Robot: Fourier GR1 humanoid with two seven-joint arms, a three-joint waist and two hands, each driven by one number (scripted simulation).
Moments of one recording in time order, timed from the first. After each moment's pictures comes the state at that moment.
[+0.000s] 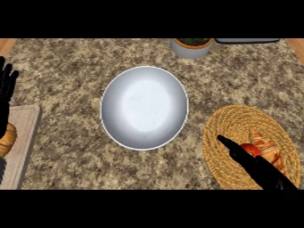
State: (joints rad) left arm -0.17 0.40 0.12 -1.58 0.23 0.14 0.01; right arm 0.16 -0.44 0.35 -1.94 0.06 0.18 -0.50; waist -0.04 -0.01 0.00
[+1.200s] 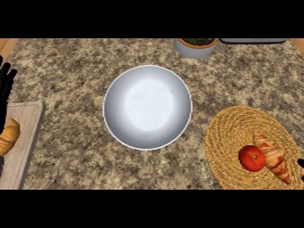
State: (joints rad) left arm -0.19 0.40 0.16 -1.53 0.24 0.09 -0.03; right arm 0.47 -1.05 -0.27 -2.30 0.23 0.55 -0.32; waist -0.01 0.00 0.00
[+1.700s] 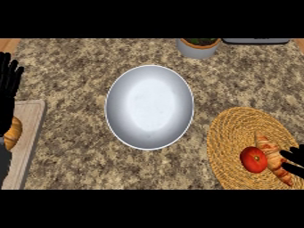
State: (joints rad) left arm -0.22 0.36 0.16 -1.50 0.20 0.08 -0.03; right arm 0.34 -0.92 -0.13 -2.20 0.46 0.62 -0.32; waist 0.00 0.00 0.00
